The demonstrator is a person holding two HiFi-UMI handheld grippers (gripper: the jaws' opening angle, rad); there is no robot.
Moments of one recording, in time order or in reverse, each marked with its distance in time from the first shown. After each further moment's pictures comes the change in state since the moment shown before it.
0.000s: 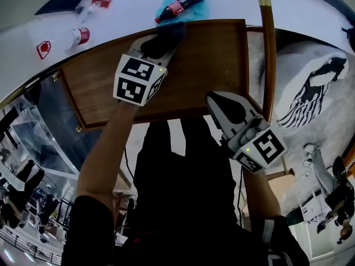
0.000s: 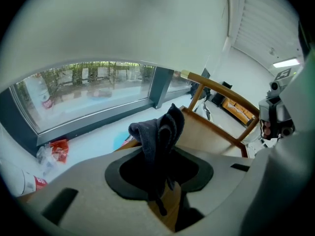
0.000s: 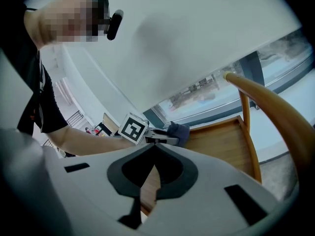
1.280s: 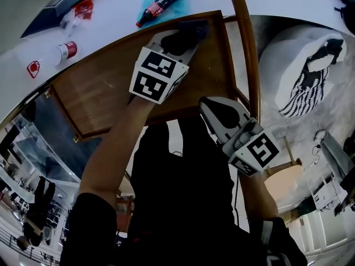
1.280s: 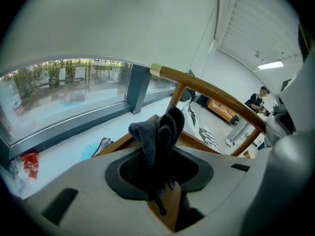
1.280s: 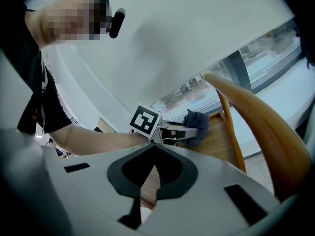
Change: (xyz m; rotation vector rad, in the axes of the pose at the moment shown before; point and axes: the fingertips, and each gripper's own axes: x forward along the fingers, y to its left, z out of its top) left arm 0.069 -0.089 0.046 0.070 -0.019 -0.164; right arm -0.035 -0.021 -0.016 0.079 -0.042 -0.055
